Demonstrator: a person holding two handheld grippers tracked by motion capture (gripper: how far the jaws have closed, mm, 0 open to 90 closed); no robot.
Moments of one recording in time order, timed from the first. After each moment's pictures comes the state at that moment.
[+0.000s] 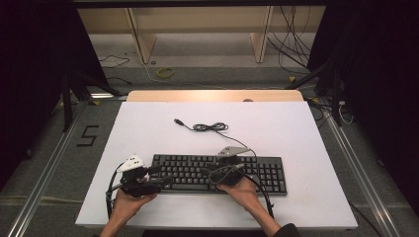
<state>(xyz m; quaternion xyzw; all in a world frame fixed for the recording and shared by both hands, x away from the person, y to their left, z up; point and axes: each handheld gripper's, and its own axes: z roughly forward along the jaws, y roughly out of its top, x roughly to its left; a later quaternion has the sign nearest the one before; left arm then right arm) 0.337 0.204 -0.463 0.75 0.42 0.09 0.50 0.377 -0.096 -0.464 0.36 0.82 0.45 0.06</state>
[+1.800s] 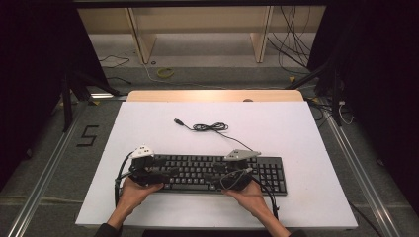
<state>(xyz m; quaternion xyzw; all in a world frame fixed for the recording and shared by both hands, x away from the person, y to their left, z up) 0.368 0.187 -0.456 0.77 0.43 0.09 0.47 0.363 -0.115 -0.458 0.36 0.80 0.47 0.04</state>
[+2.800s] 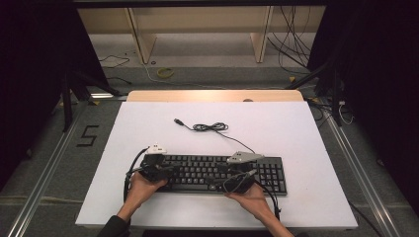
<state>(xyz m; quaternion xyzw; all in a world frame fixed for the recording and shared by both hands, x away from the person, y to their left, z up) 0.387 0.166 -0.468 0.81 0.42 0.07 0.41 0.356 -0.122 -0.458 0.35 0.80 0.48 0.05</state>
